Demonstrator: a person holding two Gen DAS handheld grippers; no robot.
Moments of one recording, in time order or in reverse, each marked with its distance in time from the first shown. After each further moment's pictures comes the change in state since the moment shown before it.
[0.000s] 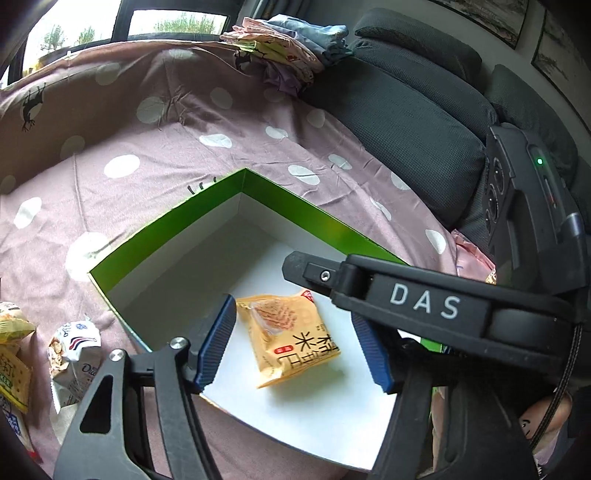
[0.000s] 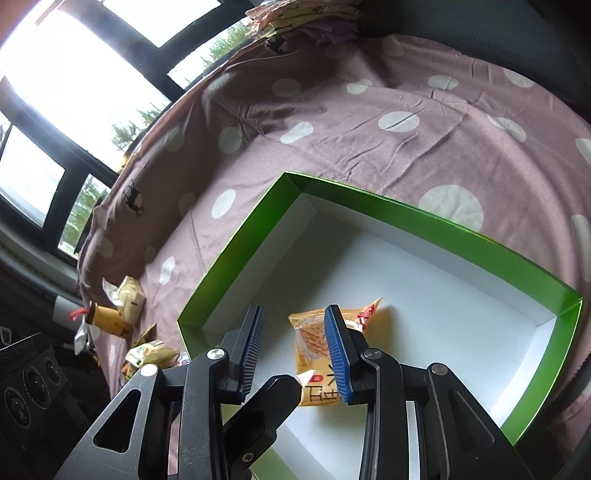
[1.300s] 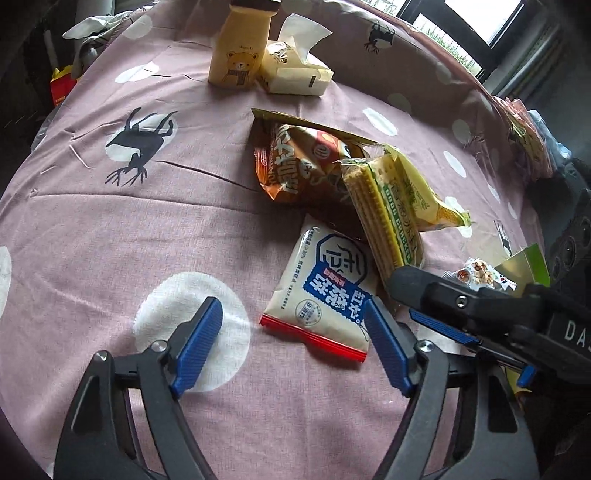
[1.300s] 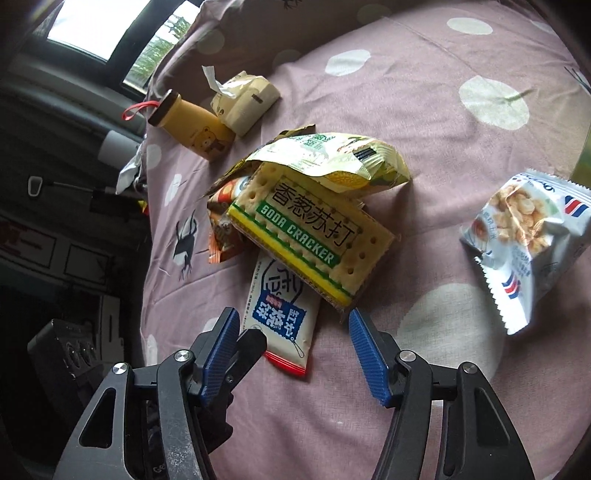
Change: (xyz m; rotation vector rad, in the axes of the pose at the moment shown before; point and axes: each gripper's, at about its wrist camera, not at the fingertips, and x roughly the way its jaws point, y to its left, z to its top) left arm -0.154 0.258 -0.147 -0.644 -0.023 0.484; right arm 0.151 0.222 -0.160 -0.330 0.493 0.251
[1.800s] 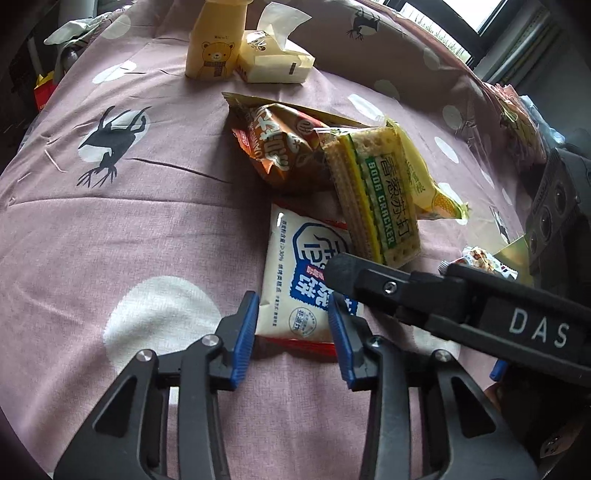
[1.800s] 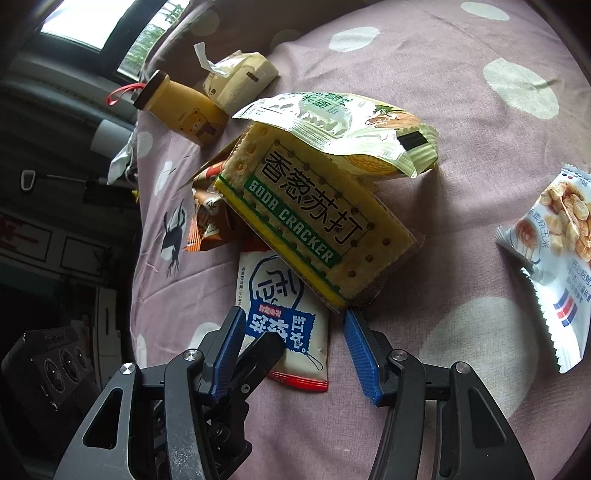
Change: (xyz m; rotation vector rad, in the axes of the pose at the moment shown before) left arm 0.014 -0.011 0.000 0.045 0.031 -0.037; right arm 0.027 0.002 0.007 -0.017 0.040 -0.017
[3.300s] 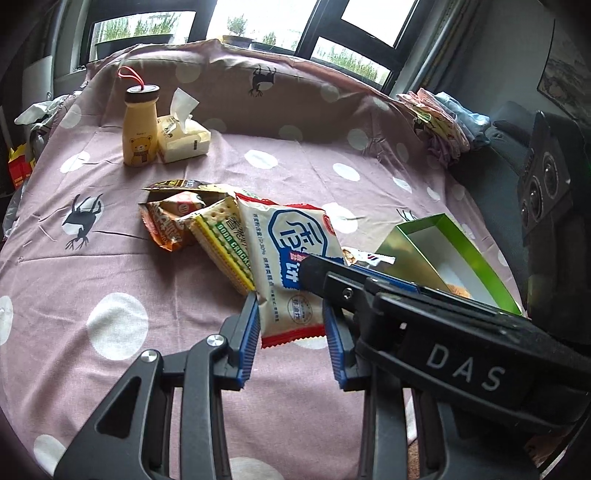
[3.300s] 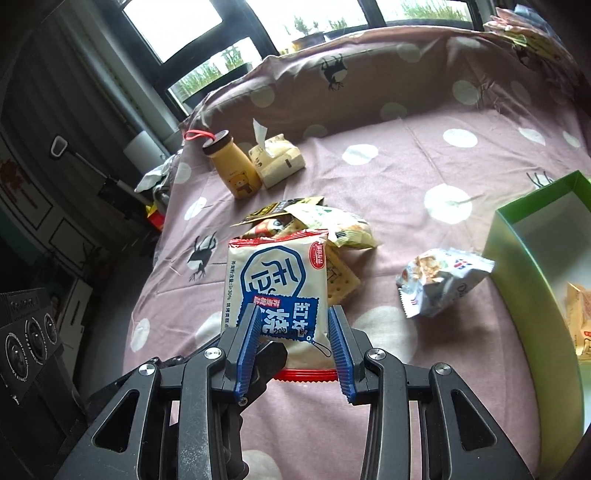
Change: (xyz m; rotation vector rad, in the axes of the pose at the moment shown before) left arm -0.080 -0.092 -0.038 0.190 -0.203 -0.124; right arm -0.125 0.025 -0.051 -0.234 -0.291 -0.115
